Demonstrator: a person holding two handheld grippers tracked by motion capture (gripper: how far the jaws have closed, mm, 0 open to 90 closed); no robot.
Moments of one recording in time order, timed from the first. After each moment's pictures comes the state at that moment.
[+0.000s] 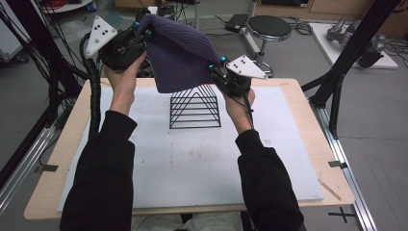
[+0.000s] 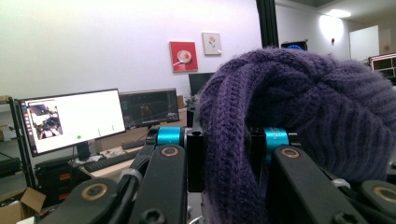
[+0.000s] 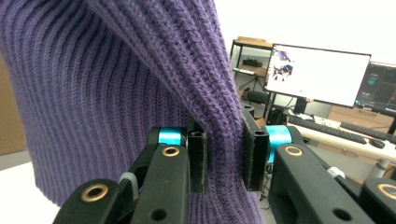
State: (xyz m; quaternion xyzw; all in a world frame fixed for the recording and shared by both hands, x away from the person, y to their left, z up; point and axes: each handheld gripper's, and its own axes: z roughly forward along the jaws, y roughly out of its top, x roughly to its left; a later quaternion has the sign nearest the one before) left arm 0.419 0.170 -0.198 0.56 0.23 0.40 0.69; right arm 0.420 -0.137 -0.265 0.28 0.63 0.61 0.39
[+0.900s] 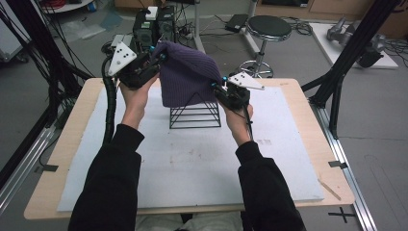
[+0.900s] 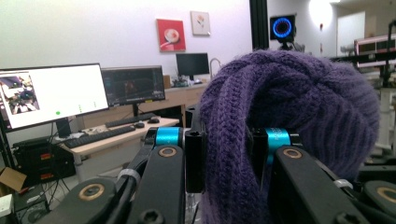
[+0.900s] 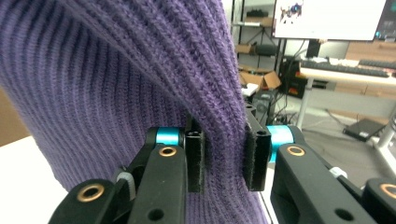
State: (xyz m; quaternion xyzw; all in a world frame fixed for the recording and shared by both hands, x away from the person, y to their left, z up) left arm 0.426 0.151 -0.253 0.60 0.23 0.37 0.67; right arm 0.428 -0.147 -0.321 0.35 0.66 0.59 0.32
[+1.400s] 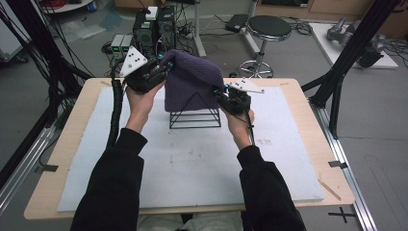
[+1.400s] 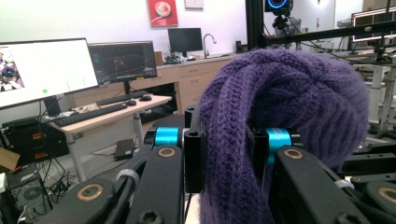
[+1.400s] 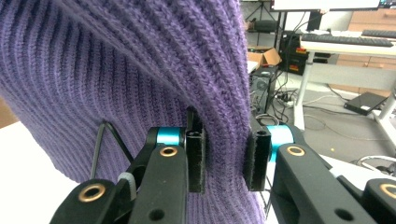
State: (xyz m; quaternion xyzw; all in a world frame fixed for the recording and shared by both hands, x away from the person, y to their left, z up) left arm 0.426 0.139 -0.267 0.63 0.25 0.35 0.65; right arm 0.429 -0.153 -0.340 0.38 0.68 0.56 0.30
